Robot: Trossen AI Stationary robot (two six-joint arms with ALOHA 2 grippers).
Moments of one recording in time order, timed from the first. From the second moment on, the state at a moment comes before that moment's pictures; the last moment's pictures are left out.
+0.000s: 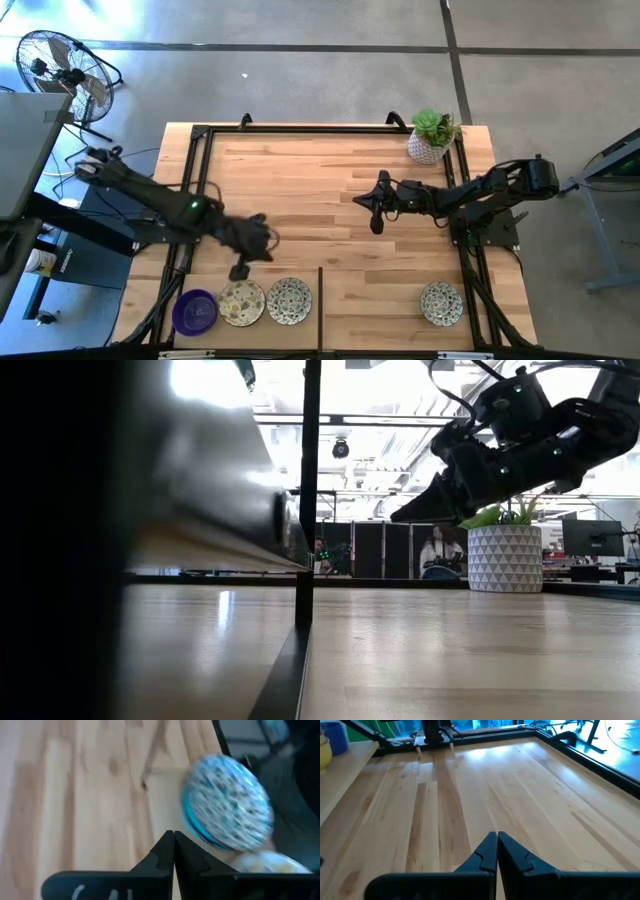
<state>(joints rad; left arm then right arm) -0.40 1.13 0.86 -0.47 0.02 -0.34 -0.10 1.44 0.32 0.81 0.08 0.10</state>
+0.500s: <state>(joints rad) 0.05 1.13 0.27 0.73 0.24 -0.08 0.04 1.11 0.42 0.16 0.20 0.12</state>
